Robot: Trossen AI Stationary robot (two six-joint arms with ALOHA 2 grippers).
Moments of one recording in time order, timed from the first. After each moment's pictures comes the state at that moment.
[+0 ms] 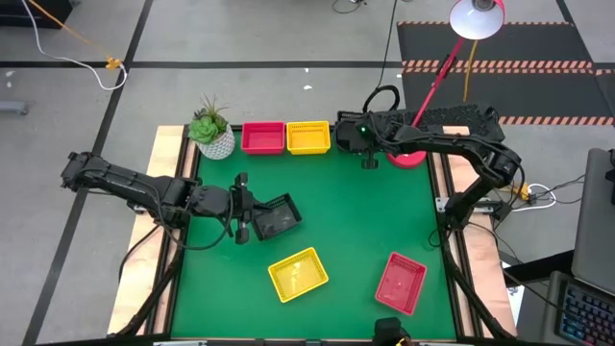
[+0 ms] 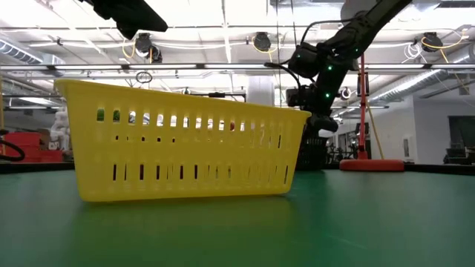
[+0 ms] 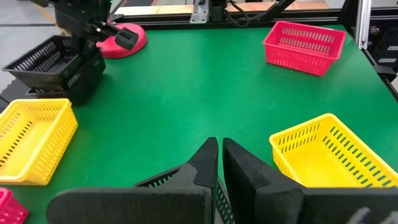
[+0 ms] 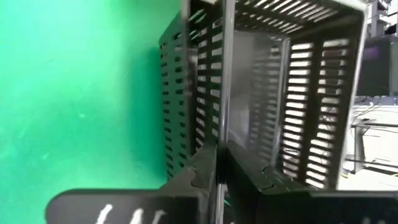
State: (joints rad) left arm -0.23 1.02 0.80 -0.28 -0.29 -0.10; right arm -0.62 1.59 0.96 -0.33 0.29 -0.74
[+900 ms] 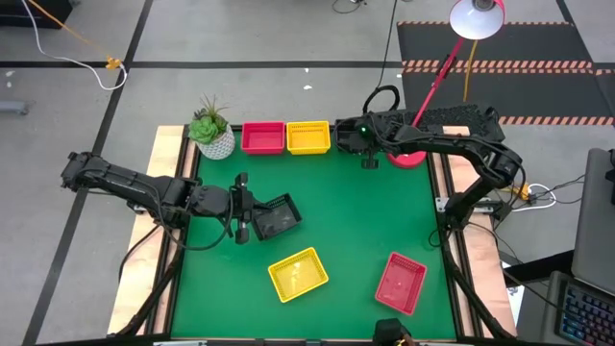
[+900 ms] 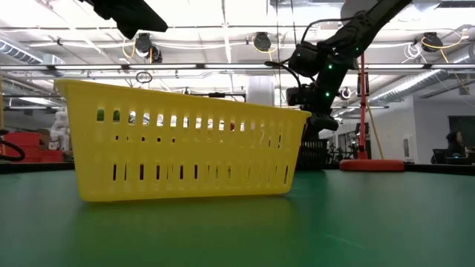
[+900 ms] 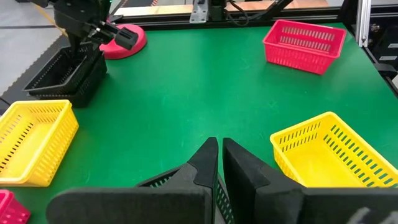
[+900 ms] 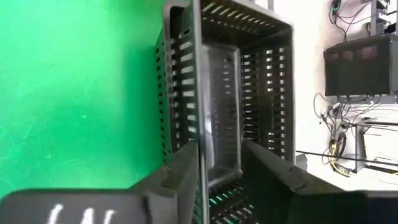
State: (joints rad) left arm -0.23 1.02 0.80 -0.28 -0.29 -0.09; right arm -0.61 1.58 0.96 -0.34 0.29 -0.73
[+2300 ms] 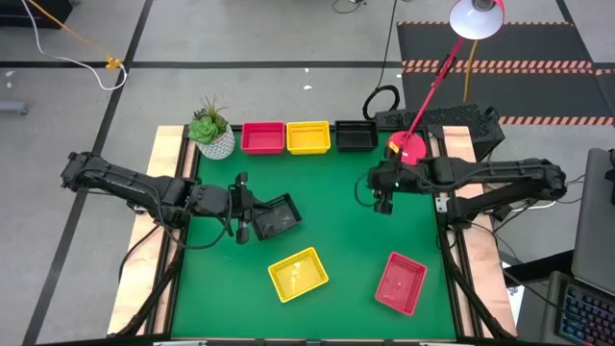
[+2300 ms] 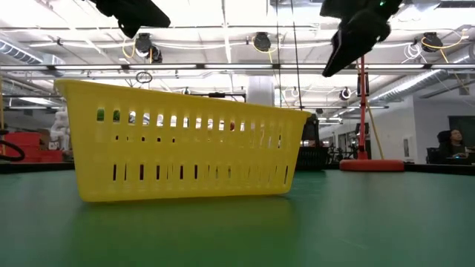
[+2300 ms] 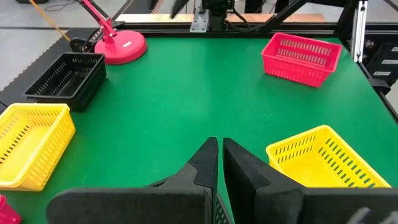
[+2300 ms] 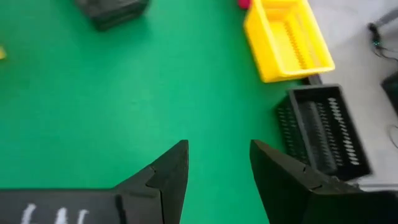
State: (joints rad) left arm -0.23 1.02 0.80 -0.25 -0.29 -0.12; right arm -0.02 1.12 0.96 -0.76 0.34 -0.04
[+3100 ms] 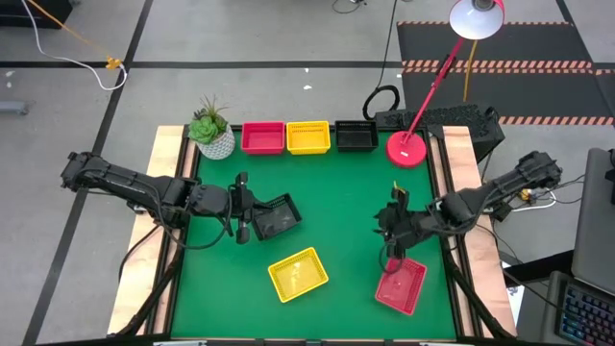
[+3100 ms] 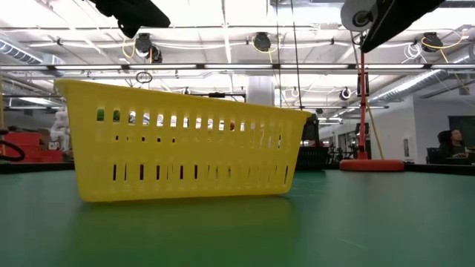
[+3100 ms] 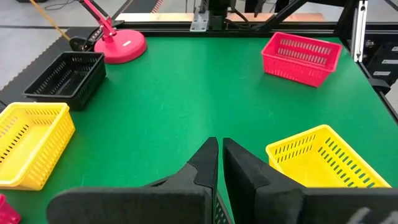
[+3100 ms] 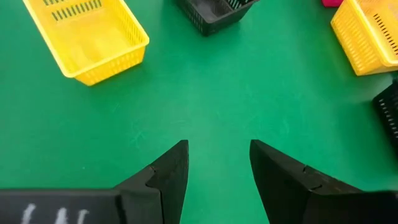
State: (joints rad) left arm -0.23 1.02 0.80 -0.25 -0.29 -0.12; right arm 0.44 1.11 0.96 -0.84 0.41 0.44
